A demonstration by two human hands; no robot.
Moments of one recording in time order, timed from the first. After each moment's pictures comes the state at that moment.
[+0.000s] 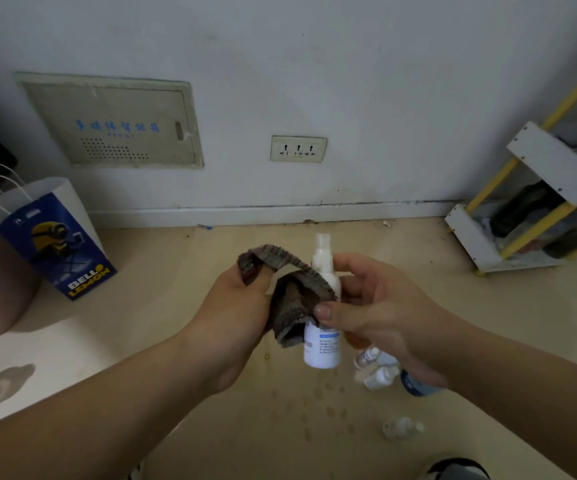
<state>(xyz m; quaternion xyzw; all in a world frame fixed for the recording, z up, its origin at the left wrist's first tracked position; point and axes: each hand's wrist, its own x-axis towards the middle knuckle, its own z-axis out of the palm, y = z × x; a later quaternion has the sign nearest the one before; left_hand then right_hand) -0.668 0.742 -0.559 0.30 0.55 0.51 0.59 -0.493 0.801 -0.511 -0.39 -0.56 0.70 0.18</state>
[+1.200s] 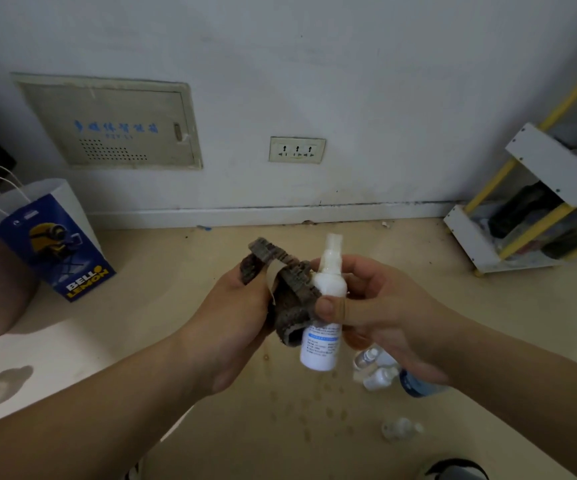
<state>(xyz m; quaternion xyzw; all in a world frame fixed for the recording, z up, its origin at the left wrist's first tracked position) -0.664 0.740 -0.541 0.28 0.50 0.53 0.63 -0.490 0.805 -0.509 -0.39 -0.52 0.74 0.19</state>
